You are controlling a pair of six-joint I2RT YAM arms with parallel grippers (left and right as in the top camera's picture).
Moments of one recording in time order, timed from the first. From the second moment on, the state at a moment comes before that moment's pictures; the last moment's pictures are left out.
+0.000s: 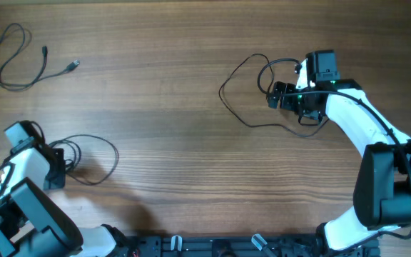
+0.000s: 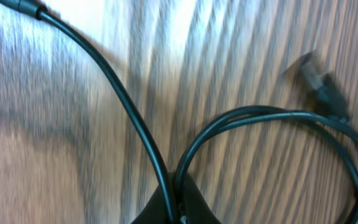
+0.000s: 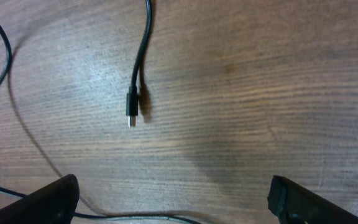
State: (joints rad) left arm 0.65 1.58 0.73 -0.50 -0.22 -0.99; right arm 0.08 1.77 1.10 -0.55 -0.20 0.31
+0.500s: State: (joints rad) left arm 0.88 1.72 1.03 -0.08 -0.23 -0.91; right arm 0.08 1.77 1.10 -0.57 -0.20 0.36
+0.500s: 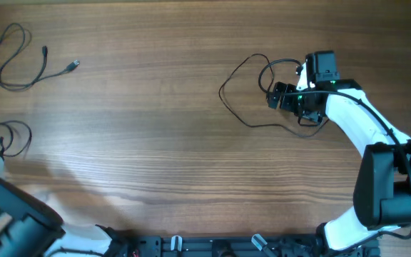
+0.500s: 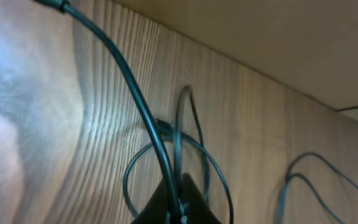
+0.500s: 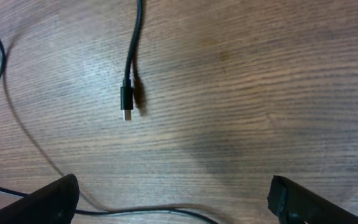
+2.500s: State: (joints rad) left arm -0.54 2.14 1.50 -0.66 0.32 -0.43; right arm -0.13 1.48 0.56 0.39 -0.58 0.85
